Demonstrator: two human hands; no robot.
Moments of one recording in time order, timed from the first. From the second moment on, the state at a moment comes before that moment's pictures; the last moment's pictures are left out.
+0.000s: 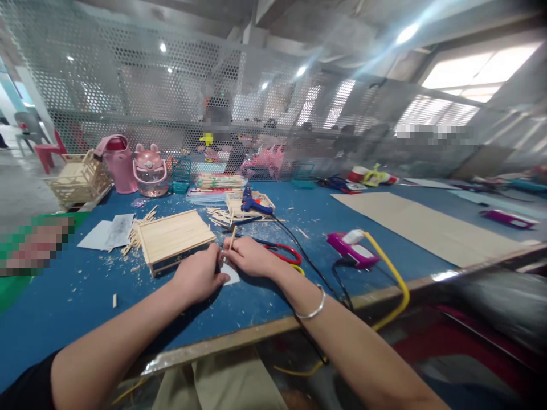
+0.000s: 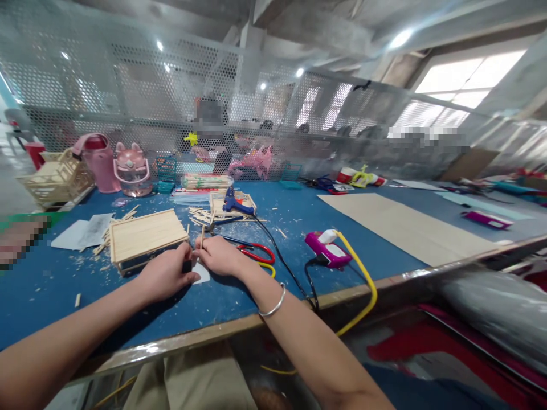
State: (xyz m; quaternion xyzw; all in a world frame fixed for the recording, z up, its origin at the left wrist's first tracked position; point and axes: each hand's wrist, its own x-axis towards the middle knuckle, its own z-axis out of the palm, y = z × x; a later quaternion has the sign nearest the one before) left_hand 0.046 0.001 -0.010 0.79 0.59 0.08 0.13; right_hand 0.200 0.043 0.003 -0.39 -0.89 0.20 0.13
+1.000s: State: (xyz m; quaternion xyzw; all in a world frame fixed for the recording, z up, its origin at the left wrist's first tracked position) left_hand 0.045 0.003 -0.011 0.79 0.59 0.10 0.13; right_hand 0.213 0.052 -0.007 -0.36 -0.86 0.33 0.16
